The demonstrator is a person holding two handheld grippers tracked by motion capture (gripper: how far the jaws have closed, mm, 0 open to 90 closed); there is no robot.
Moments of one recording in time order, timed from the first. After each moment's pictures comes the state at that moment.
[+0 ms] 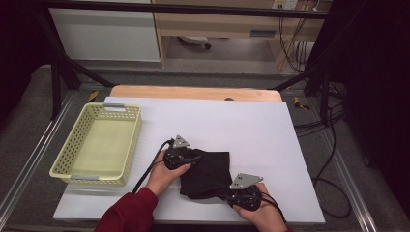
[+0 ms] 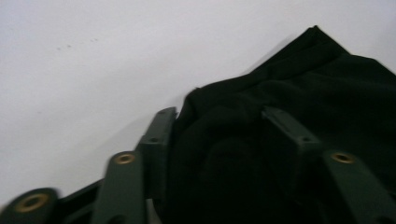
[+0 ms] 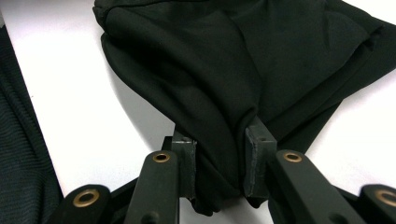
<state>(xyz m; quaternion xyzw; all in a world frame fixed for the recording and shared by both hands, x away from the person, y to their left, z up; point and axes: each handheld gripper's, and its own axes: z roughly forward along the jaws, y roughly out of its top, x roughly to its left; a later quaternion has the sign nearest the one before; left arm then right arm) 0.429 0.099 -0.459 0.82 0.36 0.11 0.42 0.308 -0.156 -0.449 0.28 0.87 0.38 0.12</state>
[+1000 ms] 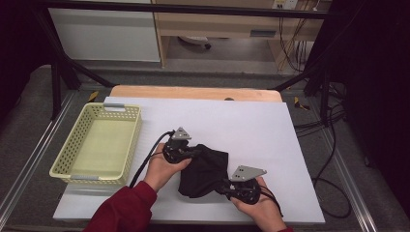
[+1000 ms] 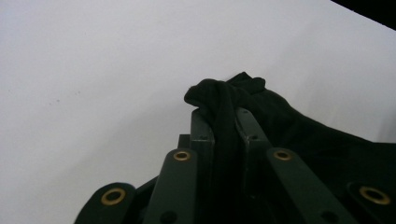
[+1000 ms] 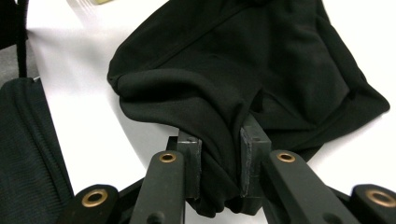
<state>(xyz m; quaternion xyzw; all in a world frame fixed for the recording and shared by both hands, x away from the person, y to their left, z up) 0.422 0.095 -0.398 0.85 0.32 0.08 0.42 0.316 -0.150 -0.425 0.29 0.84 0.44 0.11</state>
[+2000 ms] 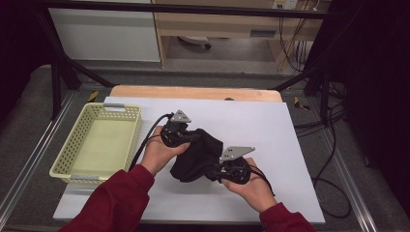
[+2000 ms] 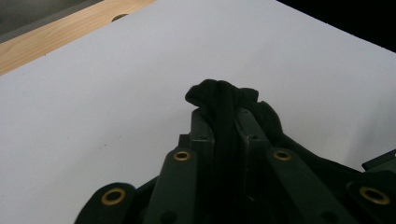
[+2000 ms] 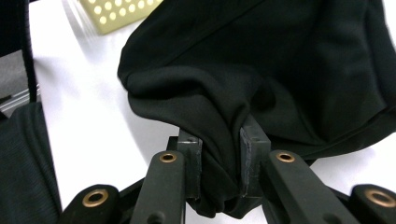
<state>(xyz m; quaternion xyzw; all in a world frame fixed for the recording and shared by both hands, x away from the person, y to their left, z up) 0.442 0.098 -0.350 0.85 0.30 0.11 0.42 0.357 -0.123 -0.391 0.28 0.85 0.43 0.09</state>
